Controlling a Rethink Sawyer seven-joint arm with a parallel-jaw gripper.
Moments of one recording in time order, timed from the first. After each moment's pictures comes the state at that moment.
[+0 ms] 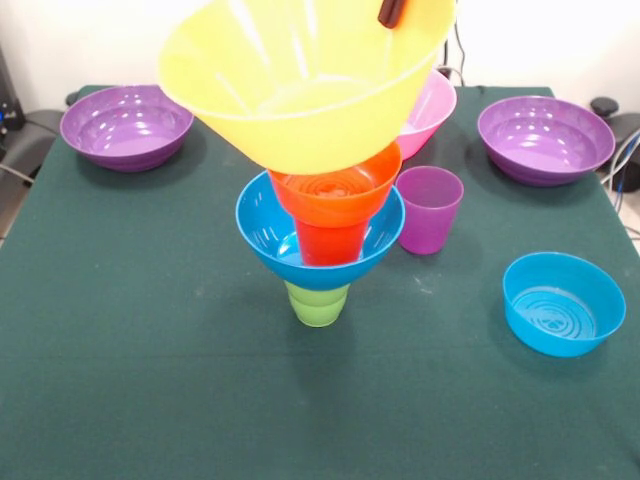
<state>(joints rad) -0.05 -0.88 -0.01 1.44 -0.36 0.85 1.39</state>
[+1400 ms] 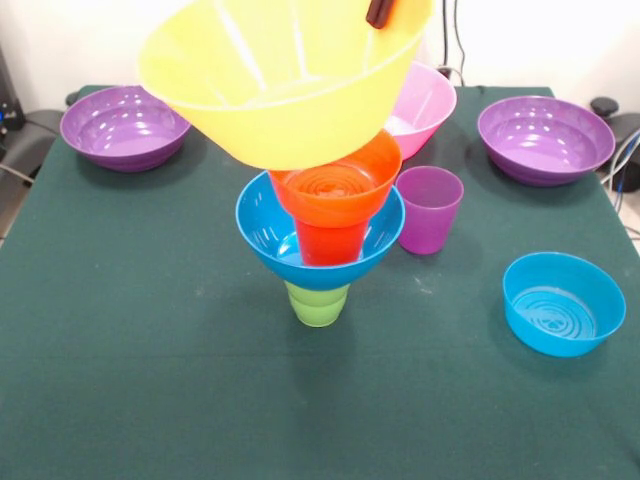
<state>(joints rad) -0.04 -0.86 -0.05 1.42 -0.33 0.85 1.40</state>
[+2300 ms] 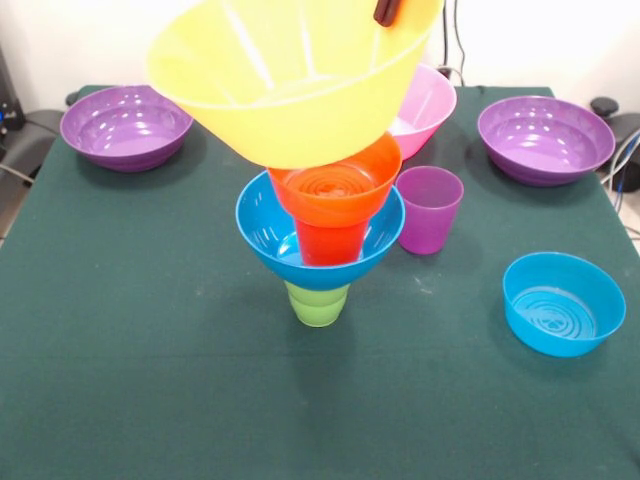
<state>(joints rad) -0.03 -0.86 -0.06 1.42 -0.31 0.85 1.40</state>
